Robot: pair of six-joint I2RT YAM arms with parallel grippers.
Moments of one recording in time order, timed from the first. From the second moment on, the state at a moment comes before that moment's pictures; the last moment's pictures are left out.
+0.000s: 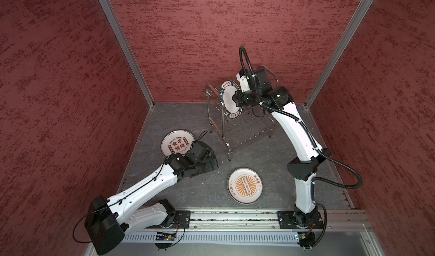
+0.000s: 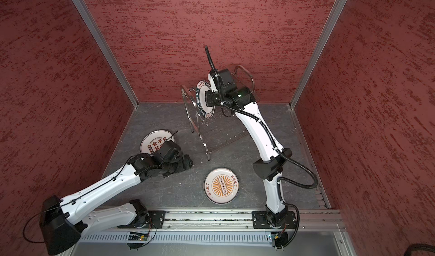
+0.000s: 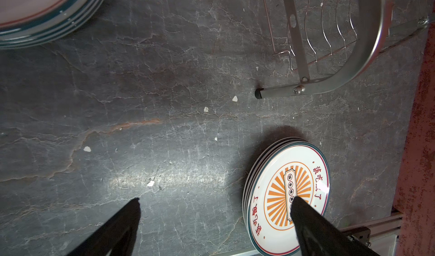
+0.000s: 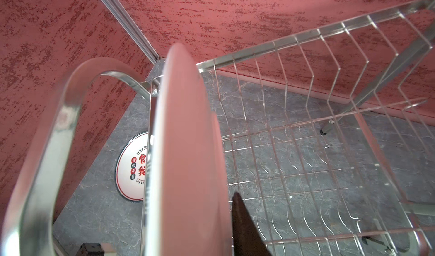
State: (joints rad) left arm -0.75 1.09 0.85 -0.81 -0.05 -0.96; right arm 0.58 2.04 2.56 -1.14 -0.02 0.29
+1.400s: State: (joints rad) left arm -0.75 1.10 0.83 -0.69 0.03 -0.93; right arm 0.59 1.39 2.05 -1.04 0.33 0.35
